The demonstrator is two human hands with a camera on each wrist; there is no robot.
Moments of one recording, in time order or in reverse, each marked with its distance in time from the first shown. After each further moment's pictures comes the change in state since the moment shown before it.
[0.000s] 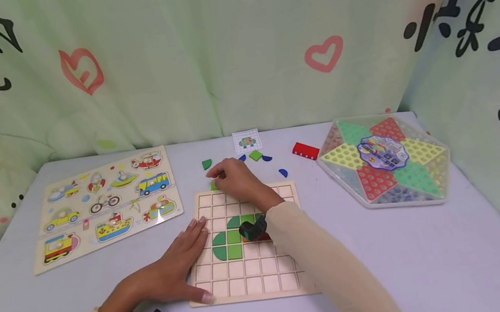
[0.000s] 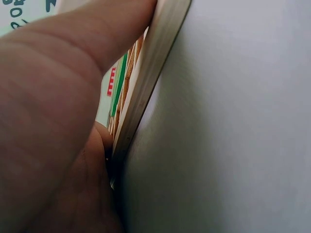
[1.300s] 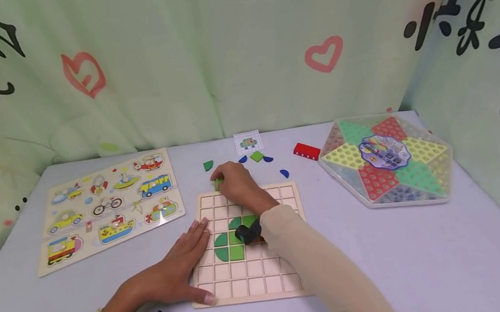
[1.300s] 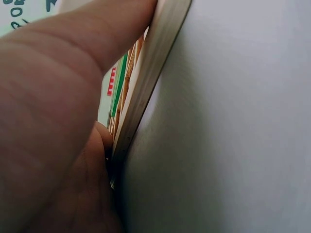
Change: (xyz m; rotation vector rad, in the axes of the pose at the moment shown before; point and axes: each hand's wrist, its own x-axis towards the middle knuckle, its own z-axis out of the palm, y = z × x) left_hand 0.001 -0.002 0.002 -0.011 0.005 0.000; right_hand 0.004 -0.003 0.012 -0.144 0.016 0.053
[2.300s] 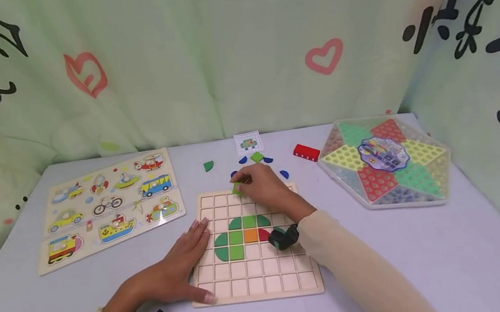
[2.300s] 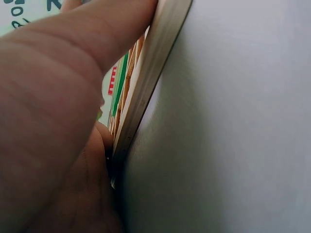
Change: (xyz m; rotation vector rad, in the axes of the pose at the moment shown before) left_hand -0.001 -0.001 0.000 -0.001 0.001 -0.001; right_hand -0.038 0.023 -0.034 0.084 0.022 0.031
